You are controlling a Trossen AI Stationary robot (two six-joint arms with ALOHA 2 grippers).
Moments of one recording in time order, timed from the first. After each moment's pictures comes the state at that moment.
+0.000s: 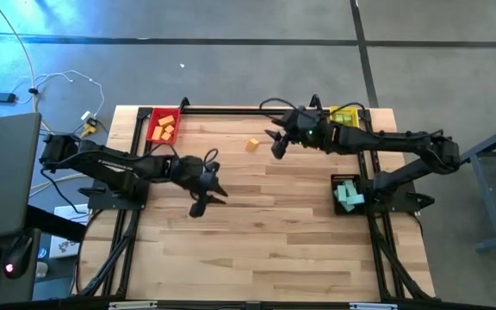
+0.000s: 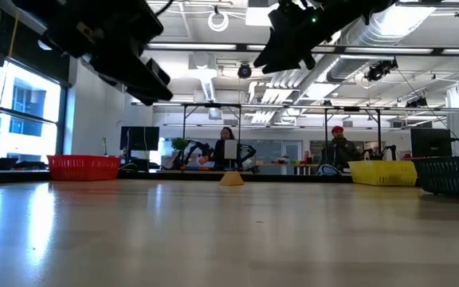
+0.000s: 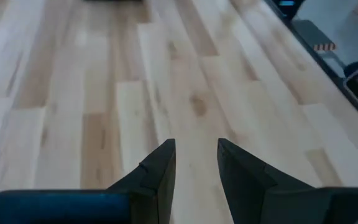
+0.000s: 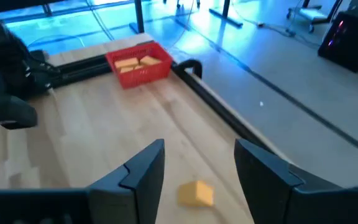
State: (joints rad) left arm 0.10 1.25 0.58 0.06 0.25 0.04; right arm -0.25 1.36 1.01 -0.05 0.26 0.10
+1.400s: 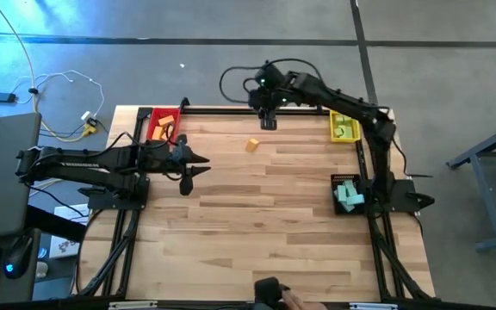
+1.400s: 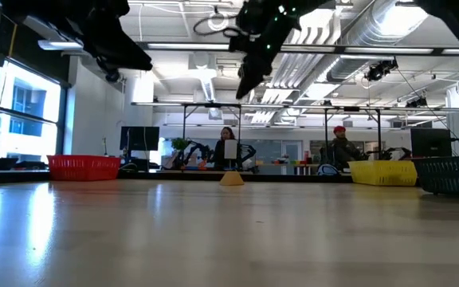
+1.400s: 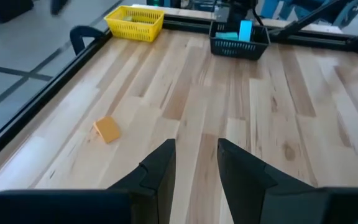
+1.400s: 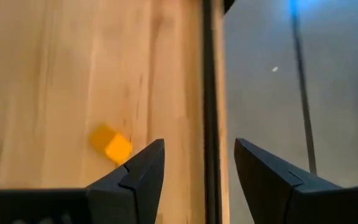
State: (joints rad) left arm 0.20 0.81 0.55 -0.18 -0.12 -0.08; right arm -0.50 1.98 1.96 -0.89 -0.01 -0.63
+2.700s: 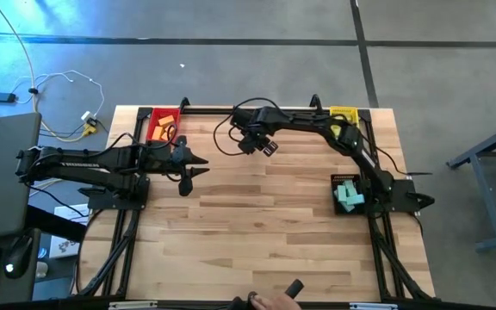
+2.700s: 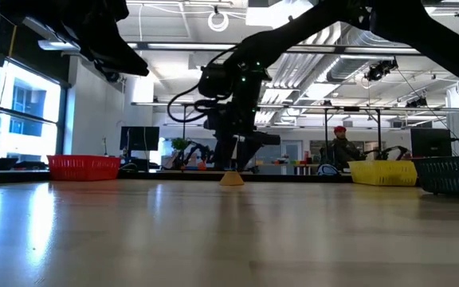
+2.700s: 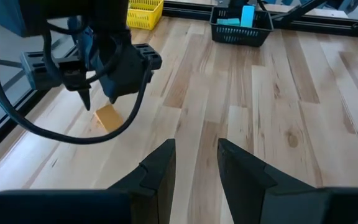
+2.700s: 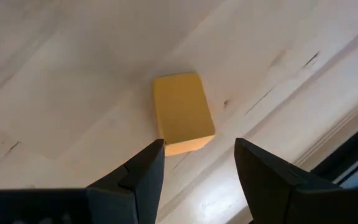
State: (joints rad) left arm 0.20 0.81 0.55 -0.22 -0.12 -0.08; right arm -0.38 2.31 1.95 -0.92 0.14 -1.26
